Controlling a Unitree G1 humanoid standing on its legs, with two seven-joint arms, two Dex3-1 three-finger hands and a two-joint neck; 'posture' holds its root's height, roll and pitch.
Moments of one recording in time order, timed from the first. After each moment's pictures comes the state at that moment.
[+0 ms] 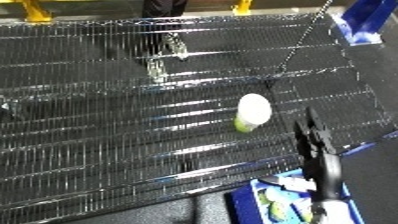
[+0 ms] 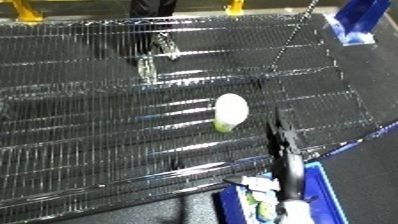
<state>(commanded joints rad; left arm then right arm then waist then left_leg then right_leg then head) -0.19 0.40 -0.14 0.18 -0.78 -0.05 -0.13 -0.33 -0.44 0.03 0.22 0.45 -0.31 -0.34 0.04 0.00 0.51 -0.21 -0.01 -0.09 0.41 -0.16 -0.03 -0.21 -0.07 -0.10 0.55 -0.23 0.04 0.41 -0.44</state>
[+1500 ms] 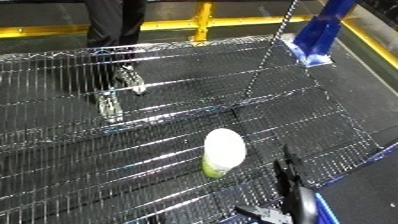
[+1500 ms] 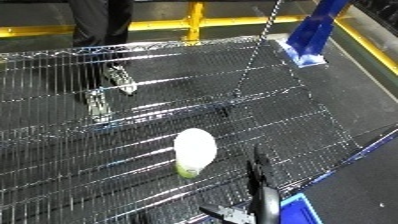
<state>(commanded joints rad) -0.20 0.51 -0.18 0.02 -0.85 -0.07 -0.04 -0.73 -0.63 0.05 0.47 0.45 -0.27 -0.47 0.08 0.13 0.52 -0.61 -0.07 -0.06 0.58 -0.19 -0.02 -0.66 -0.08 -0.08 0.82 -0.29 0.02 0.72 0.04</state>
